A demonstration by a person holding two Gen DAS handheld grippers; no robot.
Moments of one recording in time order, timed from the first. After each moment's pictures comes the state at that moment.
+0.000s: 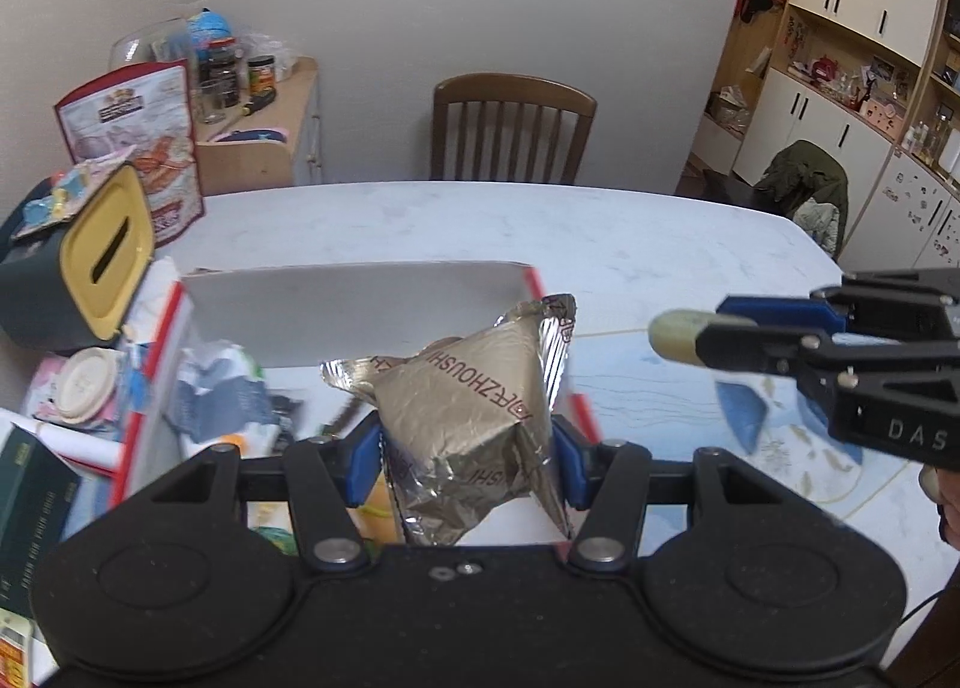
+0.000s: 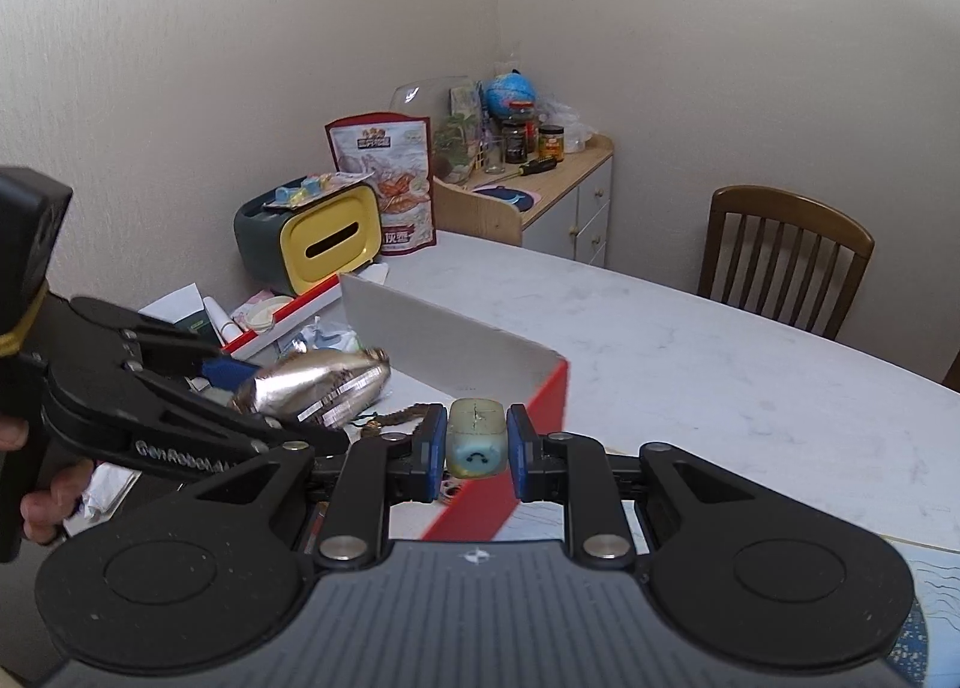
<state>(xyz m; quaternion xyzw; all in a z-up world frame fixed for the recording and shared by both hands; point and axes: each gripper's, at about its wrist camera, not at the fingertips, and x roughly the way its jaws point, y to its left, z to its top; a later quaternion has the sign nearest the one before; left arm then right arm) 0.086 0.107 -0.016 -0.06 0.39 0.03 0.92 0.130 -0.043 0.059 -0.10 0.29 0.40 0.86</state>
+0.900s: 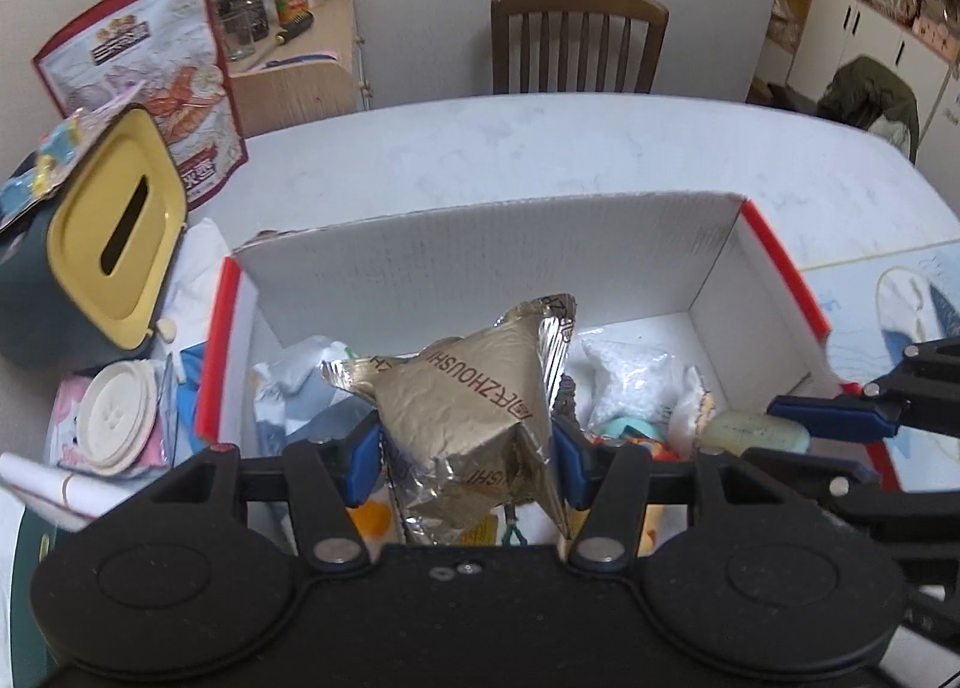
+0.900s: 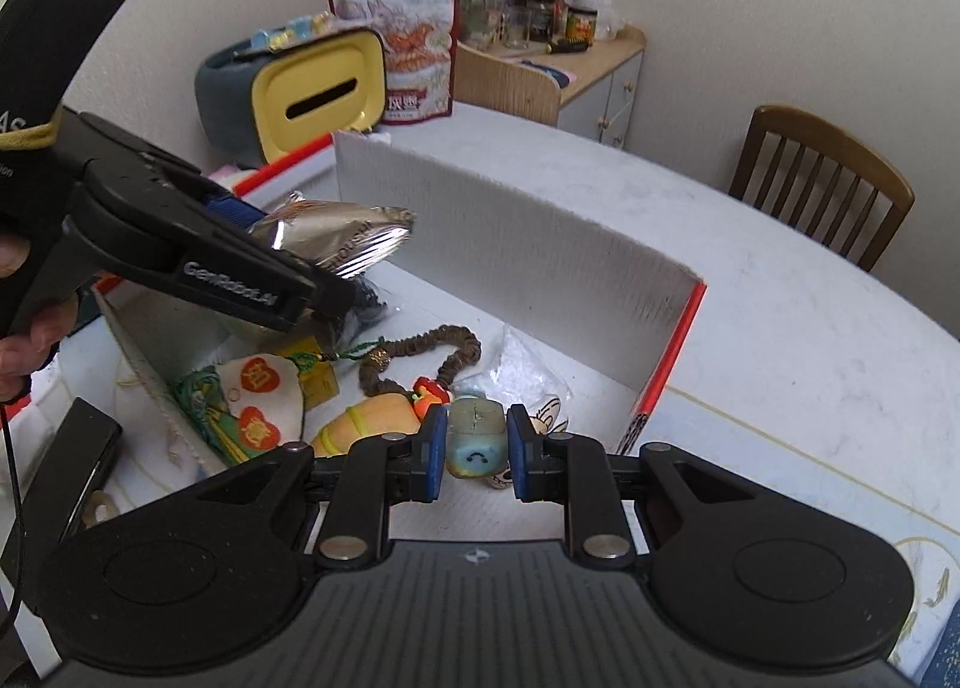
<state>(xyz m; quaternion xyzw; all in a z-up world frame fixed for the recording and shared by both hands) 0.169 0.188 -0.088 0.00 0.47 0.05 0.88 0.154 0.075 -0.034 -0.18 0.38 0.37 0.83</state>
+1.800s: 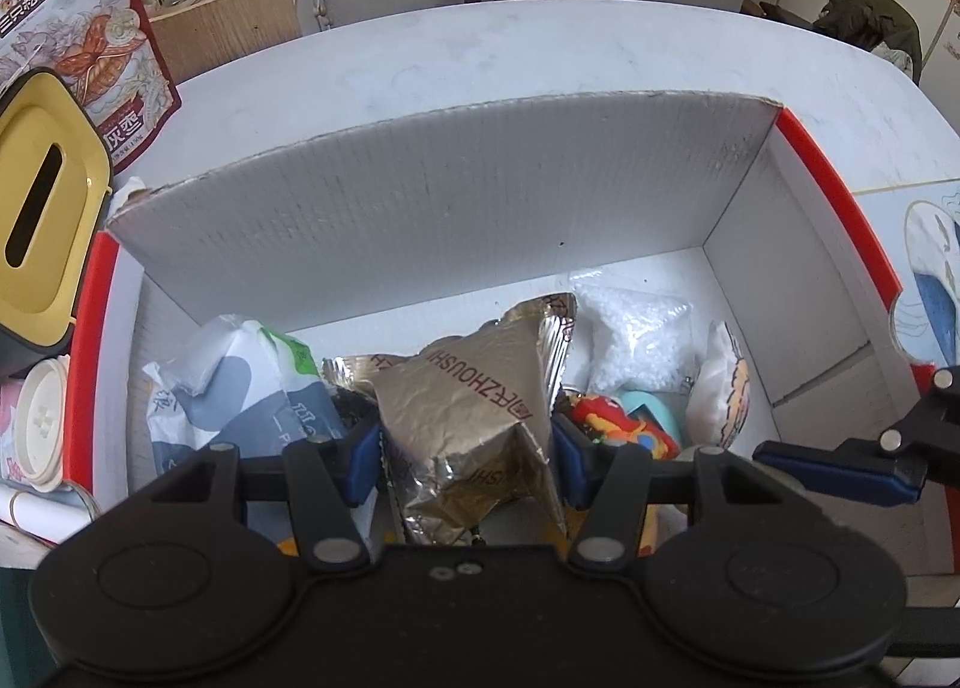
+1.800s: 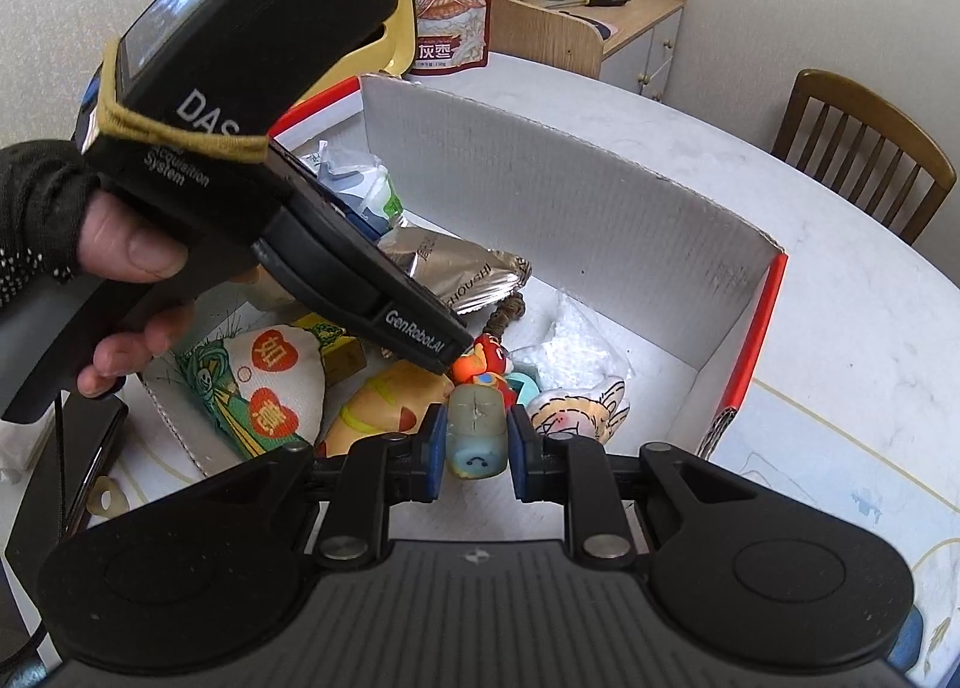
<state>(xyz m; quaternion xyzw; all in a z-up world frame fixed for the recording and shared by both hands) 0.208 0.180 -0.130 0.01 0.54 0.03 0.84 0.159 0.097 -0.050 -0.19 0.41 0.39 0.80</state>
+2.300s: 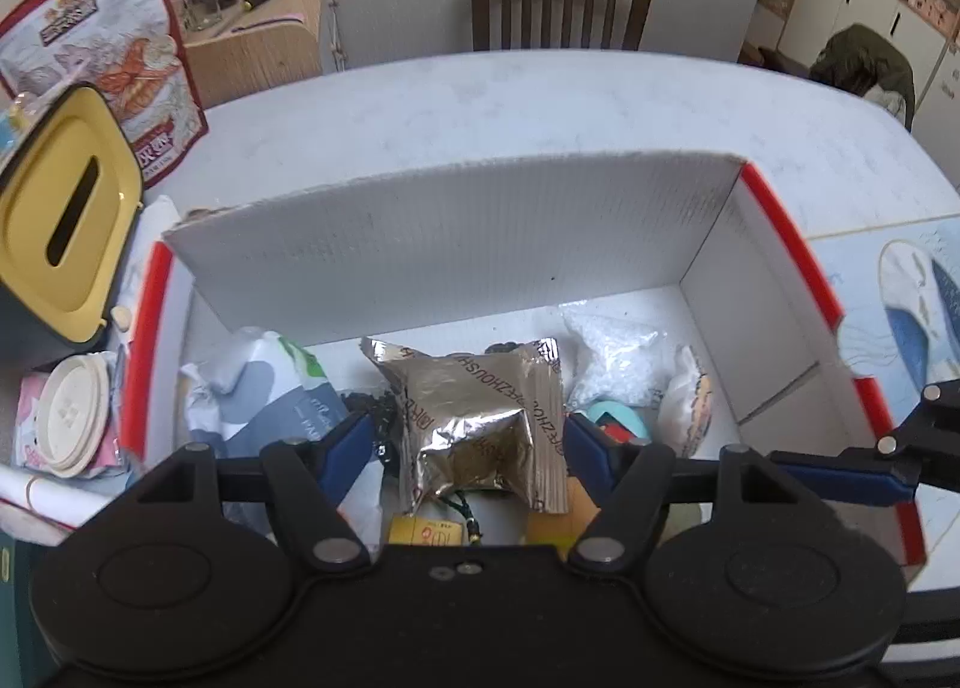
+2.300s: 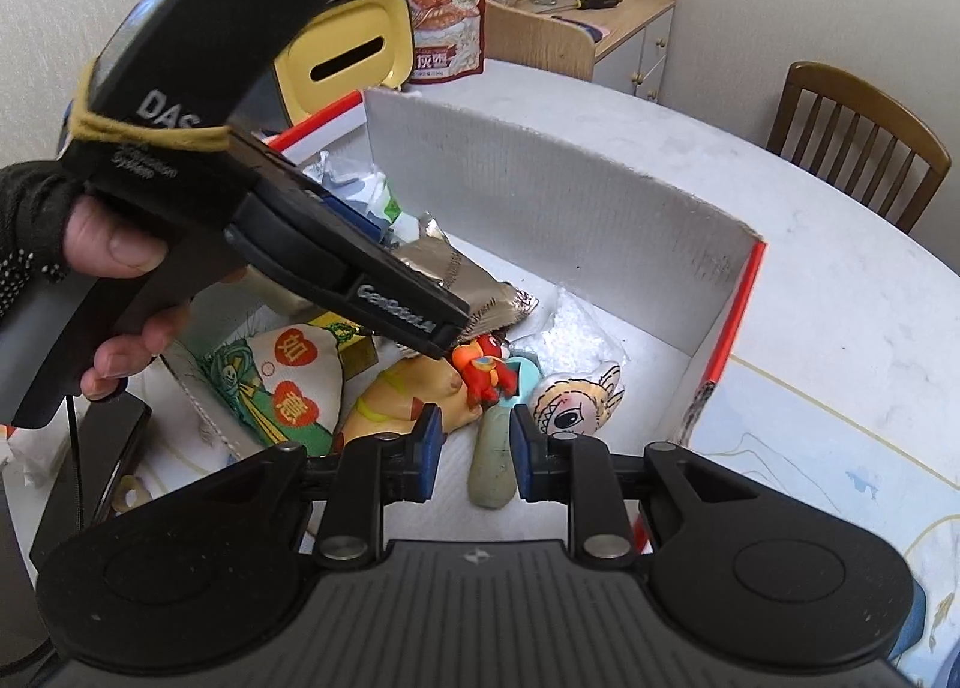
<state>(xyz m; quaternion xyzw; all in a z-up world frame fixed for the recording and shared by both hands) 0.183 0.180 -0.102 -0.01 0.50 0.03 0.87 0.149 0.081 -0.036 -0.17 0.41 0.39 0.81</state>
